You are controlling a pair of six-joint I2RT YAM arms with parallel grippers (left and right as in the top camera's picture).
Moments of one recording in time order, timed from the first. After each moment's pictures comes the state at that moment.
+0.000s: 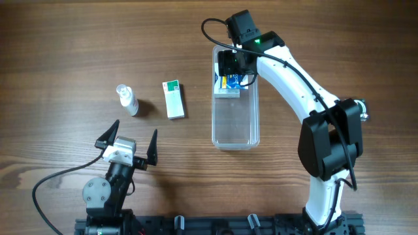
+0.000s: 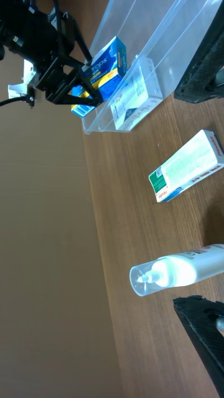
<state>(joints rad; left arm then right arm) 0.01 0.01 0.01 -0.05 0.25 0.14 0.43 2.08 1.74 -0.82 0.03 0.31</state>
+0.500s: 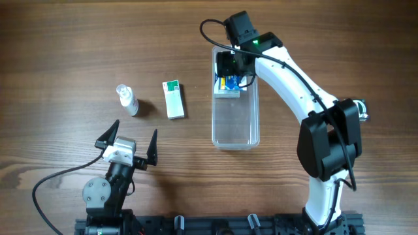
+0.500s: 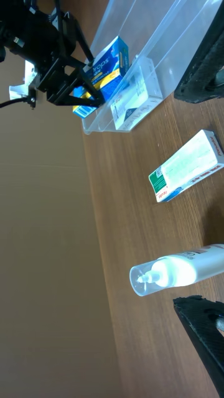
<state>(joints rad) 0.01 0.01 0.01 -0.05 0.25 0.14 0.44 2.08 1.74 -0.83 0.03 0.33</state>
